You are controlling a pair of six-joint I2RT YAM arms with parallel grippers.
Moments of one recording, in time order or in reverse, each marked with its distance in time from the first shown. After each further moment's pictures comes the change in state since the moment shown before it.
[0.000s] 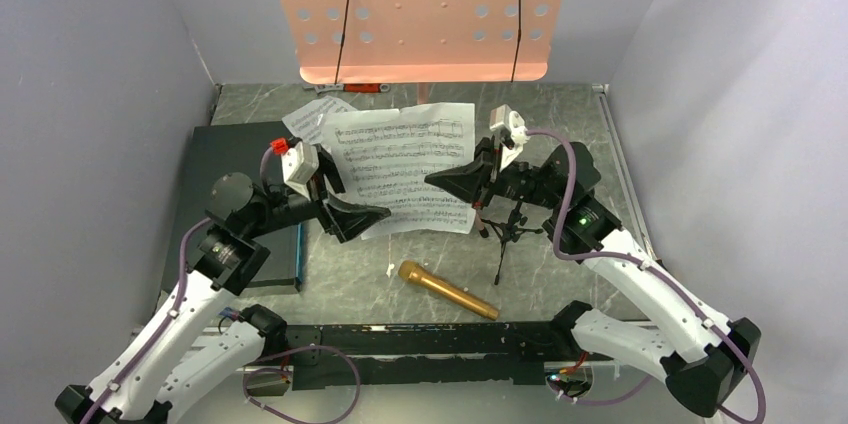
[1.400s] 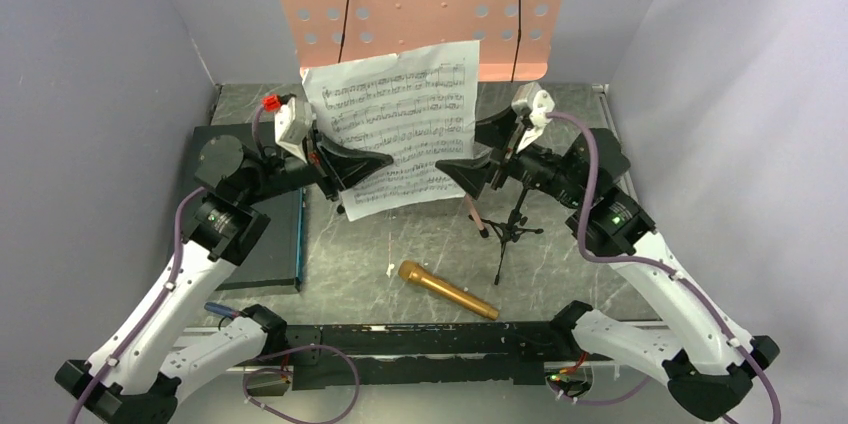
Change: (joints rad) left arm 0.000 0.155 0.243 0.030 0.020 -0.050; right arm 0.000 -0.036 0.192 -0.278 0.239 -0.114
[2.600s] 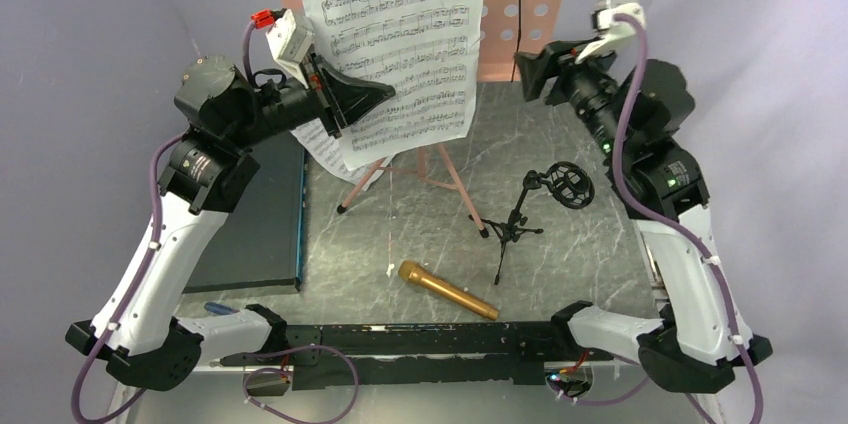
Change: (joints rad) left arm 0.000 0.292 0.610 -0.389 -0.134 0.074; right arm -0.106 0.208 0.597 -0.372 0.613 -0.109
